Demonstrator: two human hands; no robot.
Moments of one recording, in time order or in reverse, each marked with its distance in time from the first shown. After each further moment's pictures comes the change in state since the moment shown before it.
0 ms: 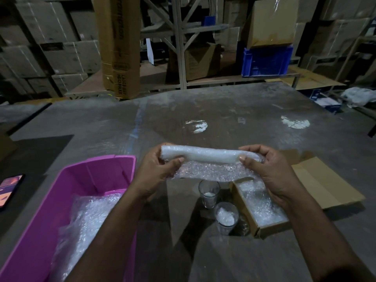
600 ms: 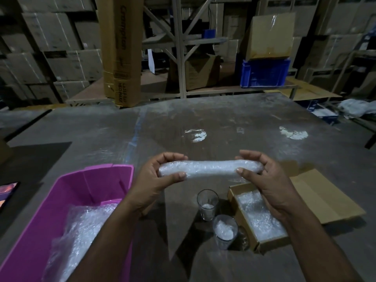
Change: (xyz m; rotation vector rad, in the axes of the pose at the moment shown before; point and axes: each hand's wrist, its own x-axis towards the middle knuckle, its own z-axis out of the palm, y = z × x) left_hand -0.001 0.006 0.003 -0.082 -0.059 0.043; right_hand 0.002 -0.002 0.002 0.004 -0.010 -0.012
